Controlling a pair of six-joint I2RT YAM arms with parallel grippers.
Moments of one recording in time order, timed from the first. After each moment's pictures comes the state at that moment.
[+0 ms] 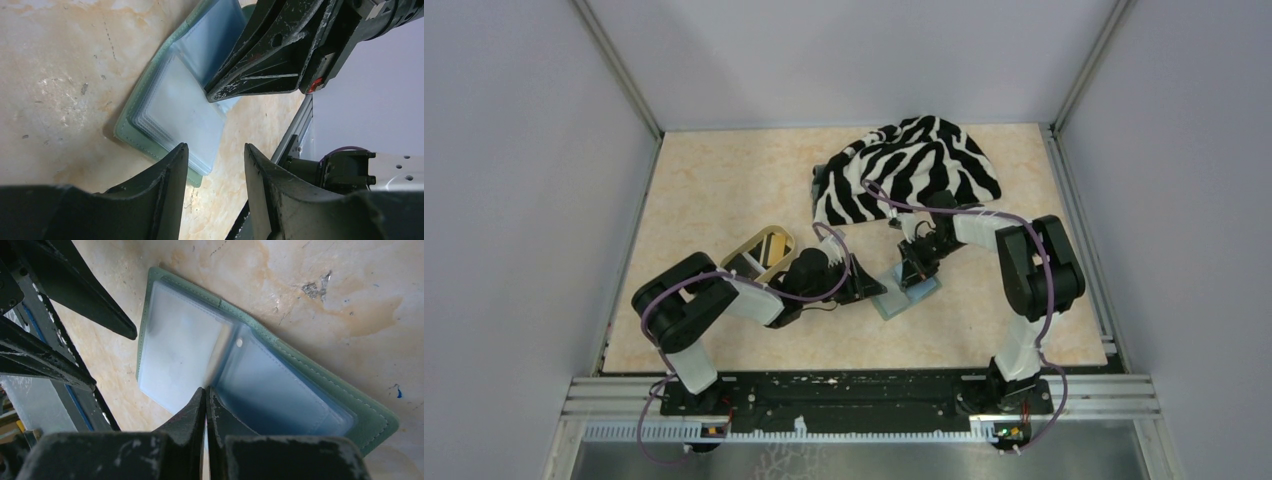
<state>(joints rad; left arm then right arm) -0.86 1.74 0.55 0.81 0.22 -1.03 0.32 1.81 1.02 -0.62 -0.75 -0.40</state>
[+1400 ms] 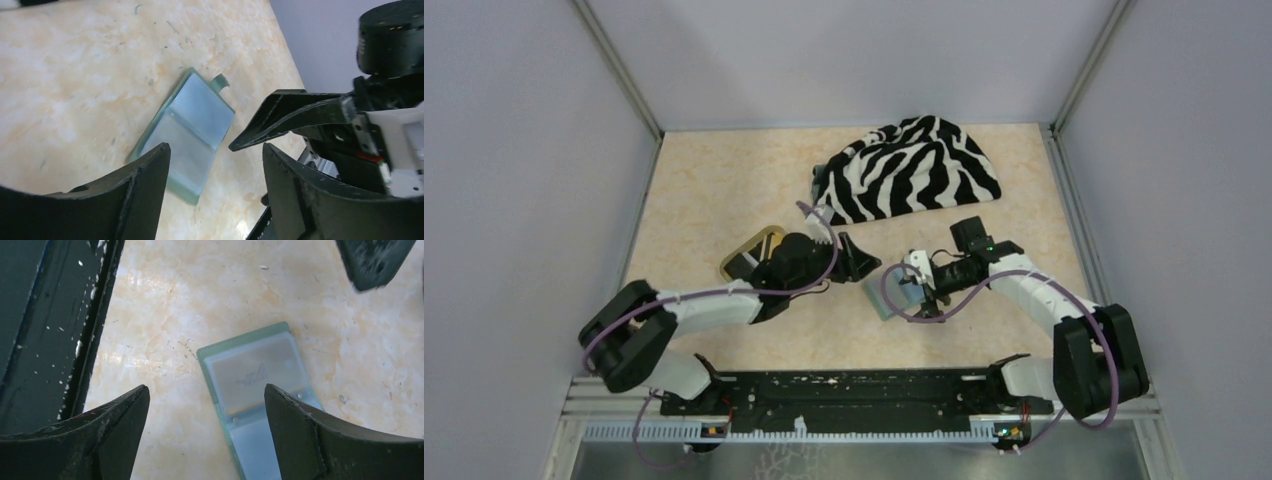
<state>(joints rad) -0.85 1.44 0.60 0.59 0.06 -0.77 0.33 1.27 0.70 -0.66 -1.01 -1.26</state>
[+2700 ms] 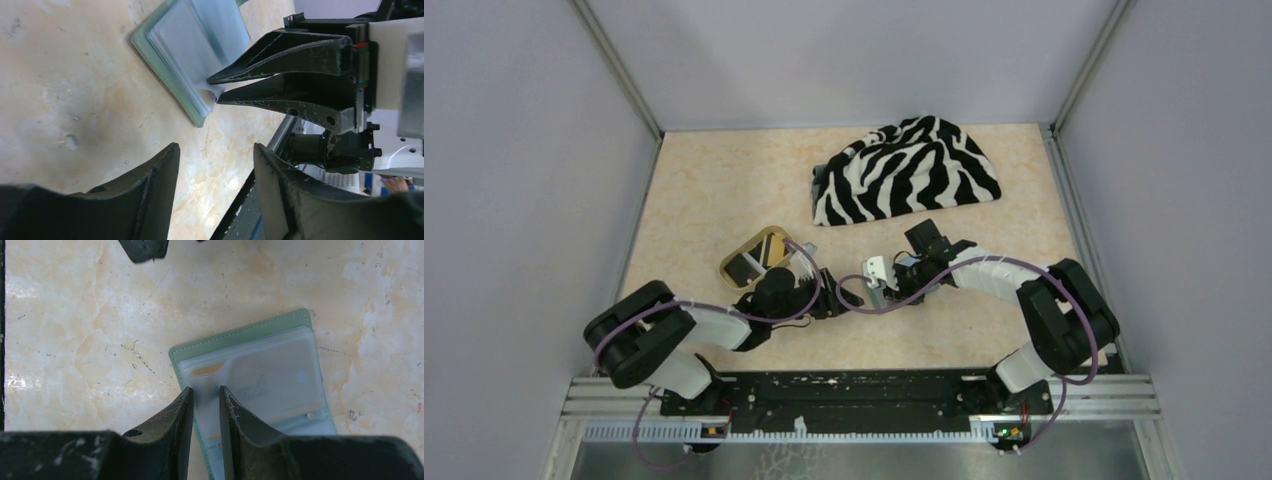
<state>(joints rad) -0.83 1.44 0.27 0.86 0.19 -0.96 0.57 1.50 0.75 -0.39 -0.63 -1.02</state>
